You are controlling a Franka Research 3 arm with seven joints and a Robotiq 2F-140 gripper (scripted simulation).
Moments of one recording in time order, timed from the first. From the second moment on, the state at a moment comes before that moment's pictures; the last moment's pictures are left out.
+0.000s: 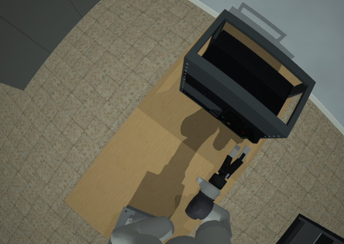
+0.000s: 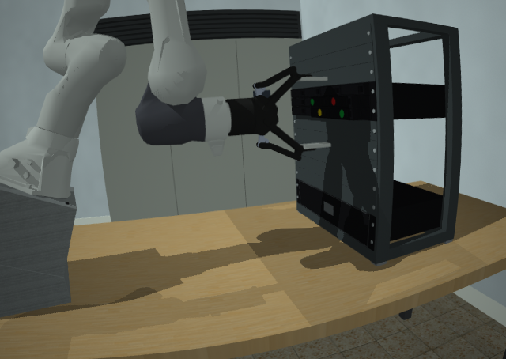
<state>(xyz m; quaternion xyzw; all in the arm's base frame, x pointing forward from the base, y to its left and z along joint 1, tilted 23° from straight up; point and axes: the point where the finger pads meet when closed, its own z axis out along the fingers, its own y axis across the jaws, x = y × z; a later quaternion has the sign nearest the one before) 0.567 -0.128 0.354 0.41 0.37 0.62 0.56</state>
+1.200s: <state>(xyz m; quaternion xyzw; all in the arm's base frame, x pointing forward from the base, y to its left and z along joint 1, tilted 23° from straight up) 0.567 -0.128 0.354 0.41 0.37 0.62 0.56</state>
